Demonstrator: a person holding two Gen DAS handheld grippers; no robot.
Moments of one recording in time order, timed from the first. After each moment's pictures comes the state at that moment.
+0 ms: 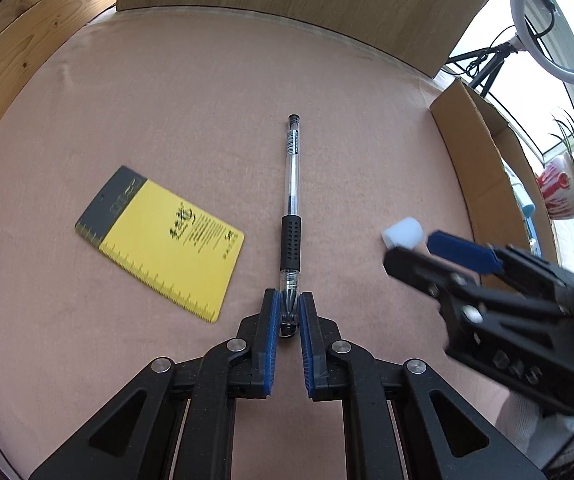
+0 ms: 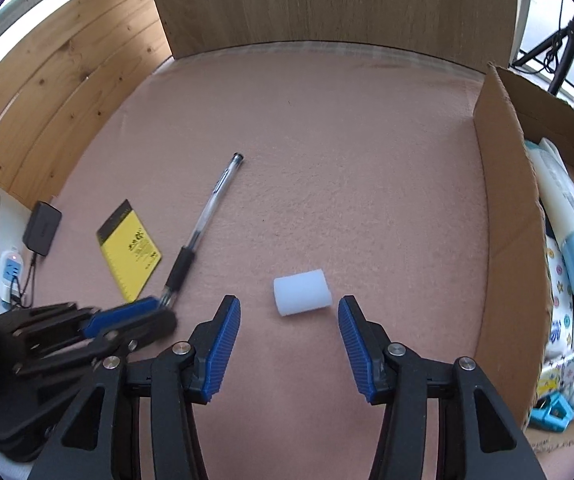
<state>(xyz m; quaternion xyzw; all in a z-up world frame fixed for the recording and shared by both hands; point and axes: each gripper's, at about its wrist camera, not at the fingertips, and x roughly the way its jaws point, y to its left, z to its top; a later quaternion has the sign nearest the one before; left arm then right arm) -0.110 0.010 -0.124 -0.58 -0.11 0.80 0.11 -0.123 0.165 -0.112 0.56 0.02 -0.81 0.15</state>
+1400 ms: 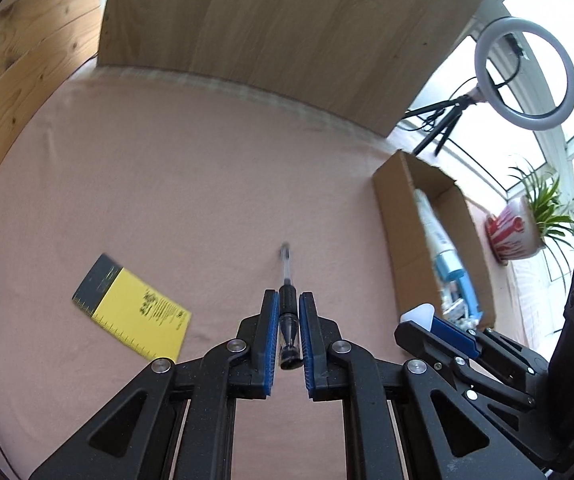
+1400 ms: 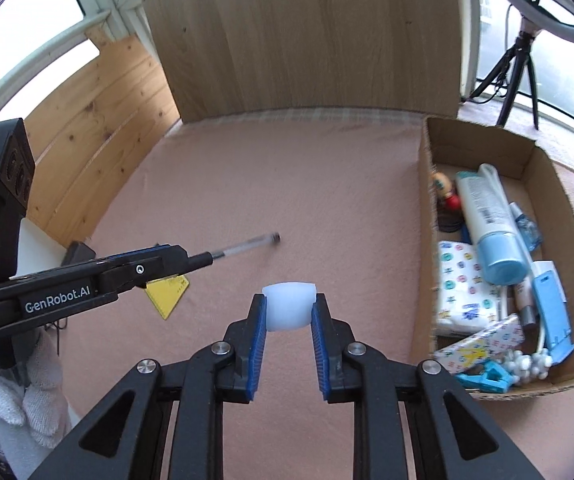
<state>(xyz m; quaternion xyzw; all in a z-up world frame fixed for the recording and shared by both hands) -0.122 0.002 -0.033 -0.52 -0.15 0.83 0.15 -0.085 0.222 -0.038 0.48 -0.05 -0.86 0.16</state>
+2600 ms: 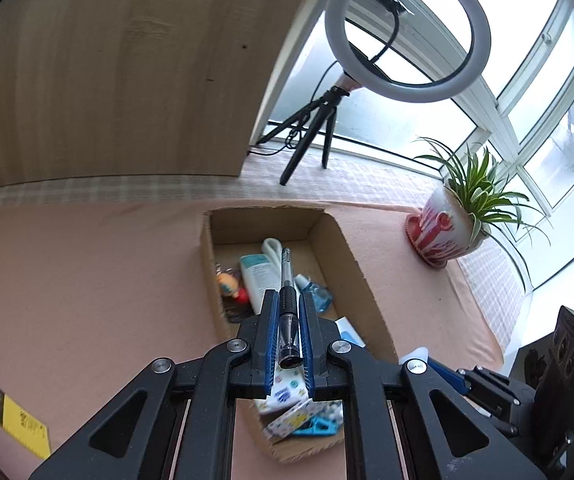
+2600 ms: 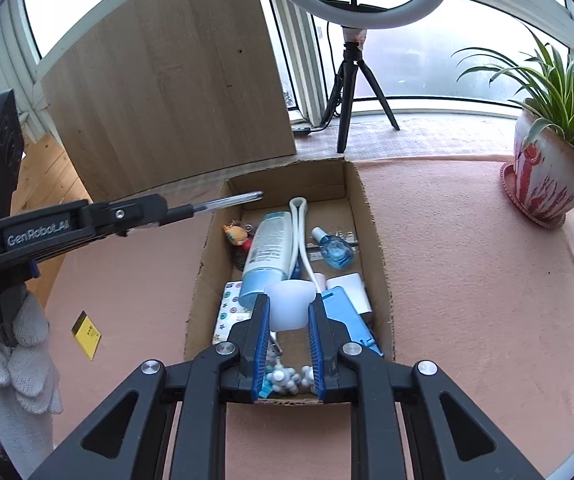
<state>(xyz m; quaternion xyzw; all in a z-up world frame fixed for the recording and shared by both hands) -0.194 0.213 0.028 -0.45 -0.09 0.84 0.27 -0.076 0.388 -0.006 0.44 -0.10 -0.89 0.03</state>
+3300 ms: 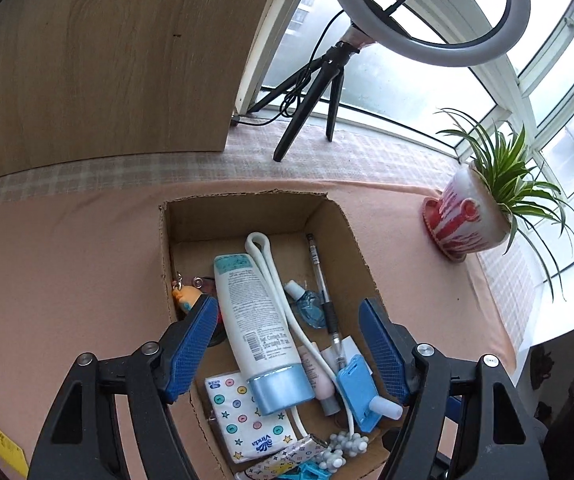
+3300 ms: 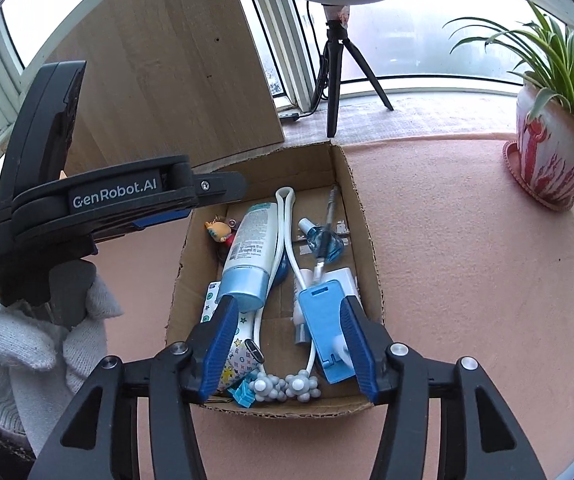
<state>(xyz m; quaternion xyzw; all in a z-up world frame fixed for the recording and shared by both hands) -0.239 0.267 -0.016 -0.50 -0.08 0.82 0.25 -0.089 0.402 -0.026 0.46 -0.13 -0.88 0.03</state>
